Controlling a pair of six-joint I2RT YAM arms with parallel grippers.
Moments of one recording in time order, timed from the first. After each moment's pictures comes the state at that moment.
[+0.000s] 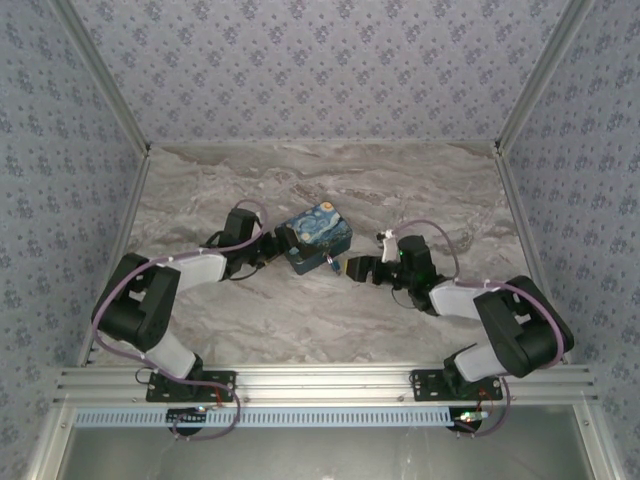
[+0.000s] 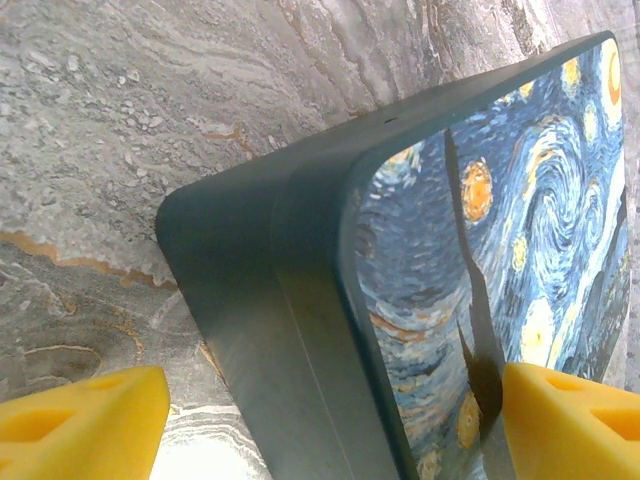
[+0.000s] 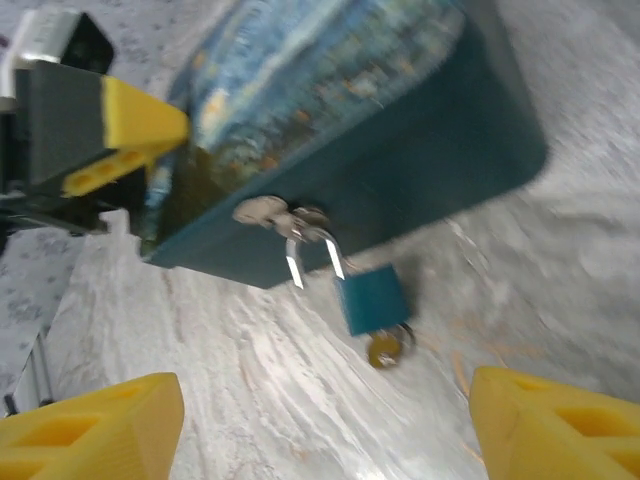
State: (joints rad) left arm -0.42 1.59 0.71 0.12 0.35 -0.85; right arm 0.44 1.44 0.41 0.52 -0.54 0.57
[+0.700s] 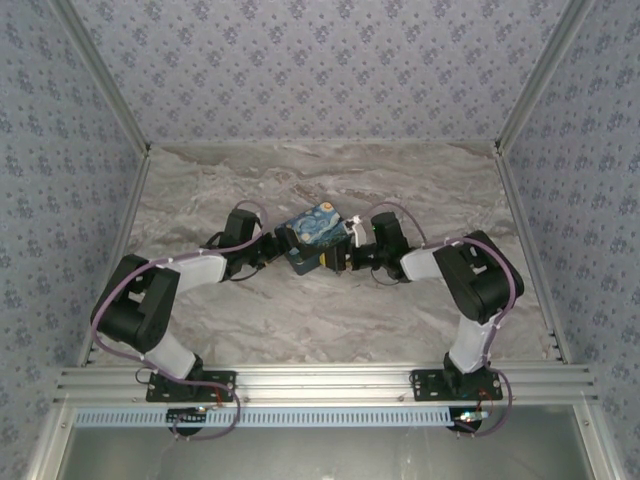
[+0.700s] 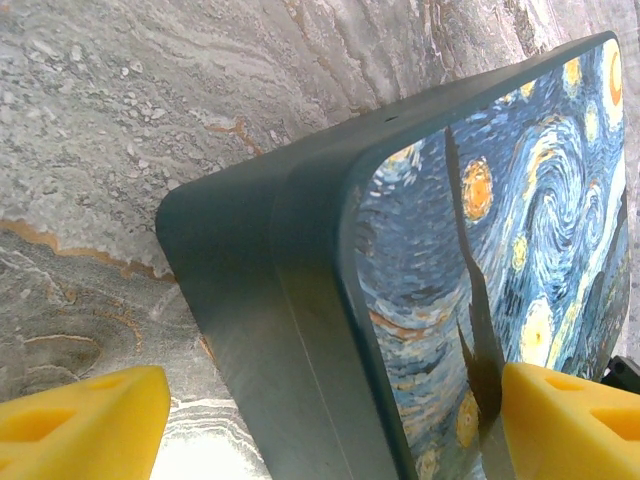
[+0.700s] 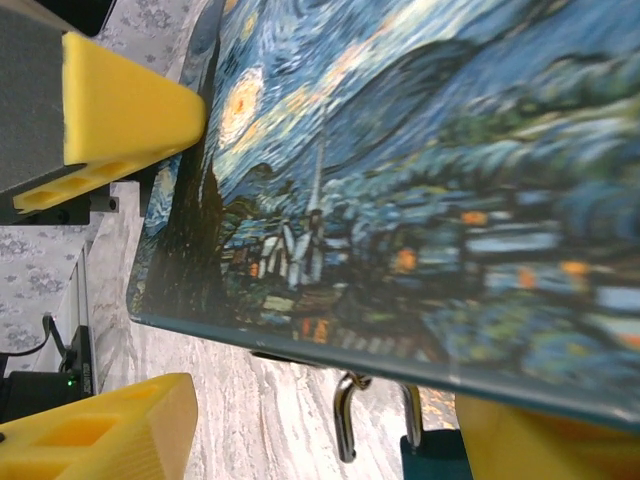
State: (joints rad) left arm -0.43 1.59 0.70 0.12 0.34 -0.87; right arm 0.48 1.82 0.73 0.46 -0.75 0.45
